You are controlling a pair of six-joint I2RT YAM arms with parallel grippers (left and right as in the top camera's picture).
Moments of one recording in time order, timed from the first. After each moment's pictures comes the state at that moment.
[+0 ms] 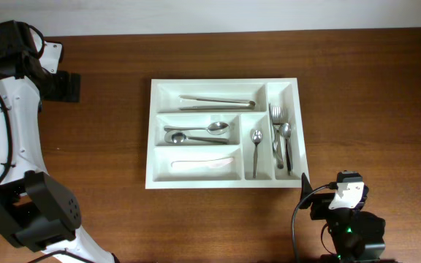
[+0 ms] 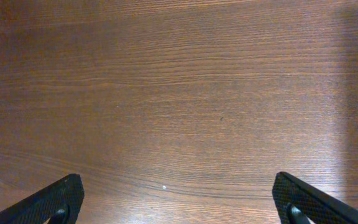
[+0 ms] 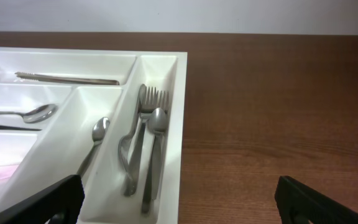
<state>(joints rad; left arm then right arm) 0.28 1.92 1.87 -1.04 -0.06 0.37 0.01 0.02 0.19 -0.50 -0.03 0.00</state>
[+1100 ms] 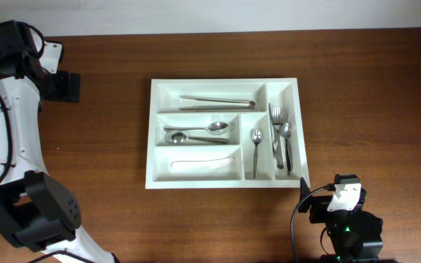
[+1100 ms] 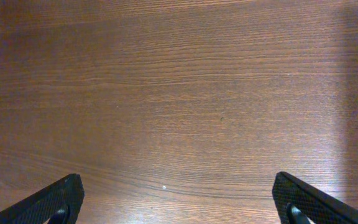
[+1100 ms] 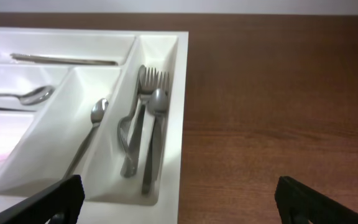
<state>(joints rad) 0.28 1.92 1.87 -1.04 -0.06 0.37 0.01 0.02 0.19 -0.57 -0.03 0.00</state>
